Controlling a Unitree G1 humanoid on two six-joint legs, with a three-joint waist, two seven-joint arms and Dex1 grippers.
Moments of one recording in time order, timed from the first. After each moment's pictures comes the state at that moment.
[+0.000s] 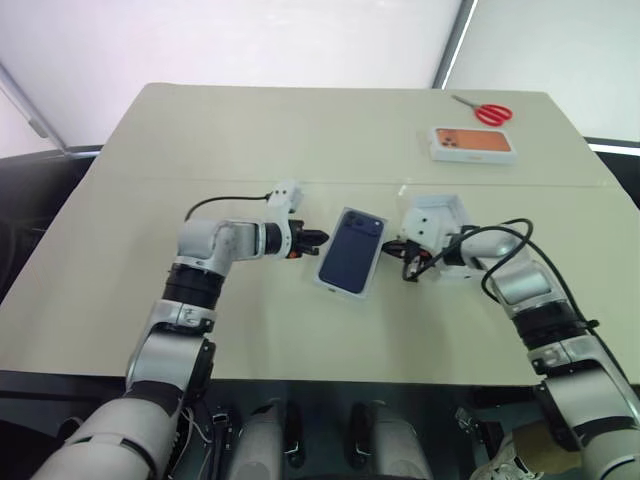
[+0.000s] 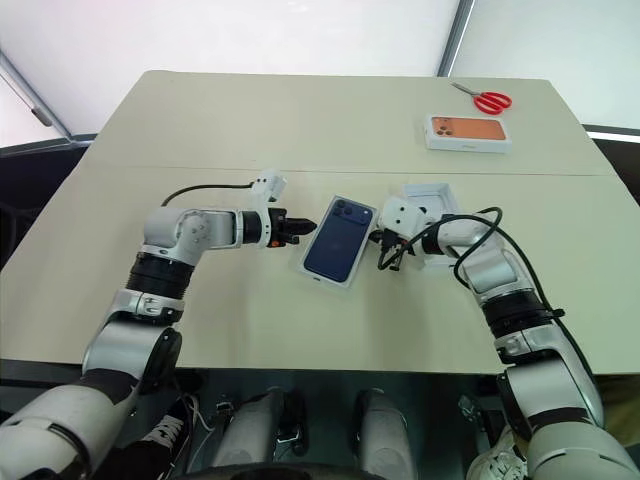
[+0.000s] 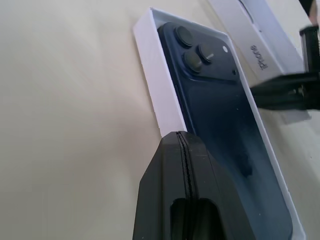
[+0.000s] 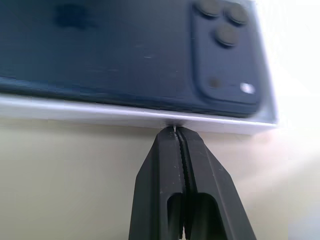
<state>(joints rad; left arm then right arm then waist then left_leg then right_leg) -0.90 0.21 -0.09 0.46 -0.49 1.04 -0.59 -0.67 -0.66 0.22 0.43 -0.04 0.10 0.99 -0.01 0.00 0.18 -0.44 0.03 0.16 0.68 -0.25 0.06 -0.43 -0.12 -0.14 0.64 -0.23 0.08</state>
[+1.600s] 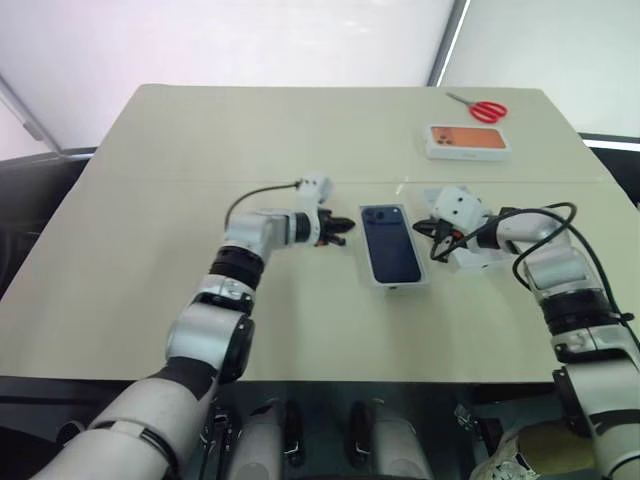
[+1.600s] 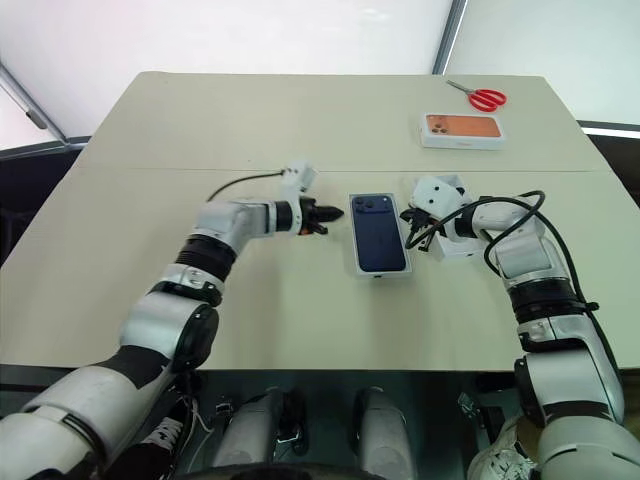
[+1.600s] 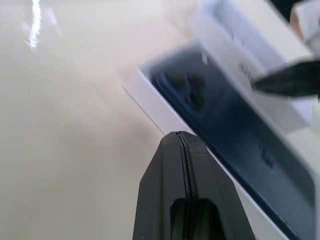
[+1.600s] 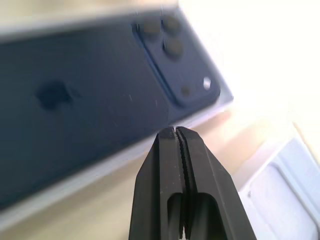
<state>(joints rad) -1.02 0.15 0.04 0.70 -0.27 0.71 -0.72 -0.66 -0.71 0.08 0.37 -0.01 0.15 1.02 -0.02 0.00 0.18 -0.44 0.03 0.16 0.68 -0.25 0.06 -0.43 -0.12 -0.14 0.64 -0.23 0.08</state>
